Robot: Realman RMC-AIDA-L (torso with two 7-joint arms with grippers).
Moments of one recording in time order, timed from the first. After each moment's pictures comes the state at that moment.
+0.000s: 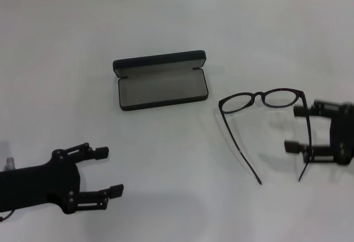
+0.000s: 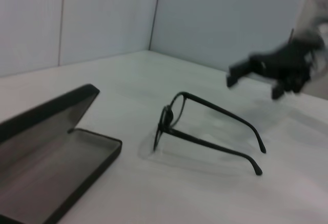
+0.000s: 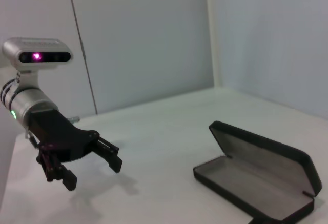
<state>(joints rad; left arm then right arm) -0.13 -2.08 0.79 0.80 1.94 1.69 -1.15 0.33 1.98 -1.14 -0.79 -1.63 -1.52 1.26</state>
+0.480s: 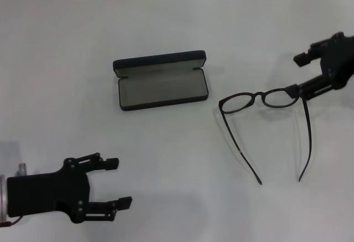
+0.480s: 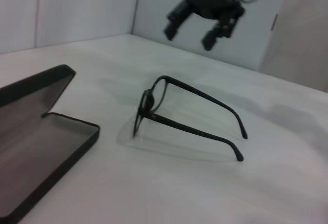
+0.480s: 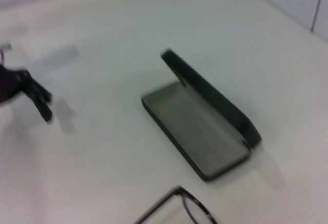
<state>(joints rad) -0.16 -2.09 0.81 0.77 1.99 1.69 -1.14 0.74 1.91 -1.15 -1.07 -2.17 -1.58 1.92</state>
